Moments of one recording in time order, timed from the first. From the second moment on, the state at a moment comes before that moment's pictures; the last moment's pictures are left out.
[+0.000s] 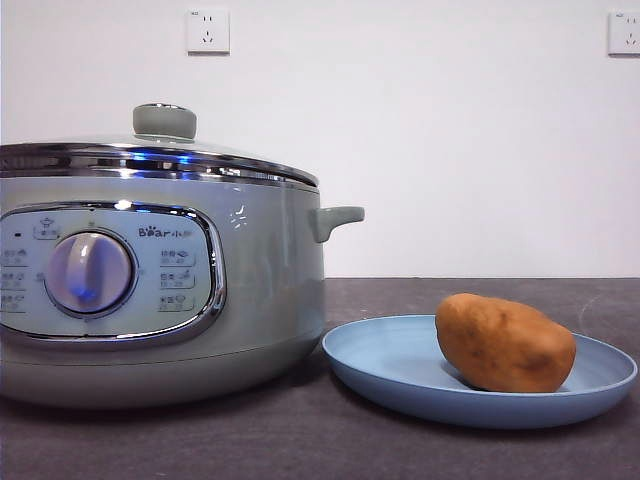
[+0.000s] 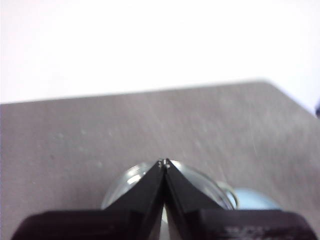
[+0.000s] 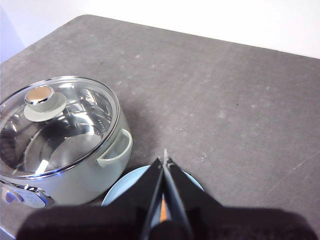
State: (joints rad) left arm -0.32 0.75 1.38 -0.90 0.06 -0.14; right arm 0.48 0.76 1.11 -0.78 -0.05 0.00
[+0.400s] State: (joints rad) left arm -0.13 0.37 0.72 -0.34 0.06 -0.20; right arm 0.48 0.76 1.11 -0.78 -0.05 0.00
